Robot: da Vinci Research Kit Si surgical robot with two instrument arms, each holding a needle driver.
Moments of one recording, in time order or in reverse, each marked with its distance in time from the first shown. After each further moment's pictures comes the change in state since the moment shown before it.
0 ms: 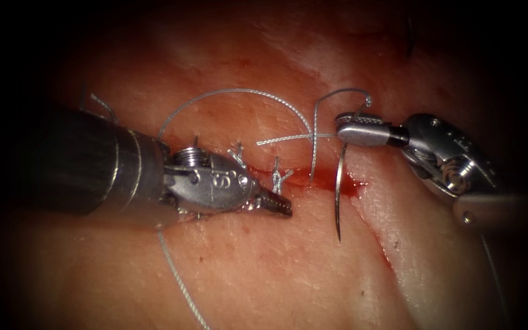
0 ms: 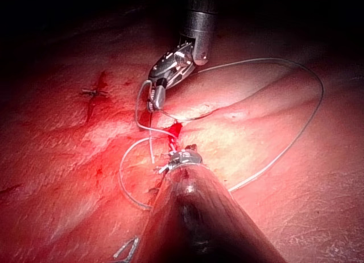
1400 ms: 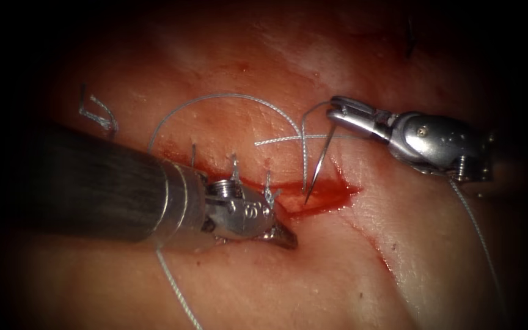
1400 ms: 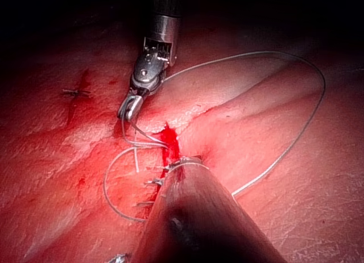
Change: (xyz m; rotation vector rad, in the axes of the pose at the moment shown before) right arm -0.002 0.000 0.001 -0.104 -0.064 -0.552; left arm -0.003 0.003 0.005 -0.078 -0.170 0.020
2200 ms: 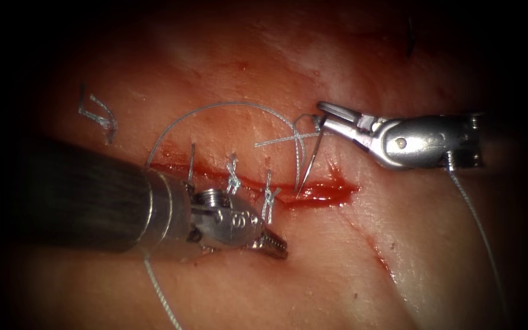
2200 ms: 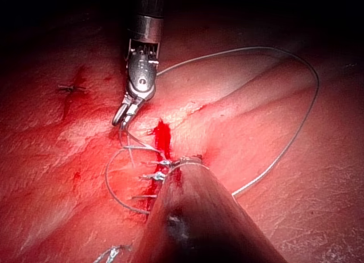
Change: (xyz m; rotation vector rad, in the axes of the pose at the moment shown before) right arm -0.002 -0.001 0.001 -0.046 -0.088 -0.236; left arm -0.001 0.001 -0.001 -0.005 -0.004 0.000
